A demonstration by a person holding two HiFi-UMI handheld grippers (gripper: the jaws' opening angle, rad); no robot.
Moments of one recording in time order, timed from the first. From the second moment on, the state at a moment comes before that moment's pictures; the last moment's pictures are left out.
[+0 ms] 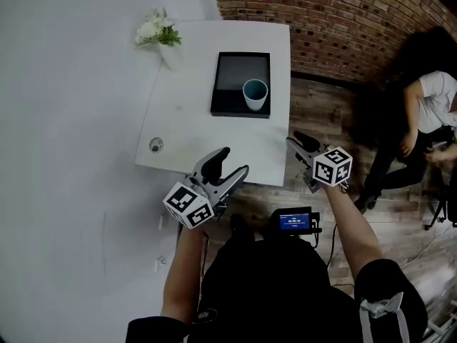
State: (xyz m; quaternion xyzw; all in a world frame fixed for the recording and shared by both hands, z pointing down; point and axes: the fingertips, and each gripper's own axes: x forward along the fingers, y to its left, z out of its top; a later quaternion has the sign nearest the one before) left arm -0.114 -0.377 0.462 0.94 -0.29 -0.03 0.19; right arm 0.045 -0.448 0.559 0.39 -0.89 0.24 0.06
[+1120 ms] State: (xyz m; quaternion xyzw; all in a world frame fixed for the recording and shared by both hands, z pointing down) left arm -0.078 -0.343 0.414 0.96 -0.24 -0.07 0.13; right arm 0.008 -0.373 0.432 0.29 -0.94 0.18 -0.03
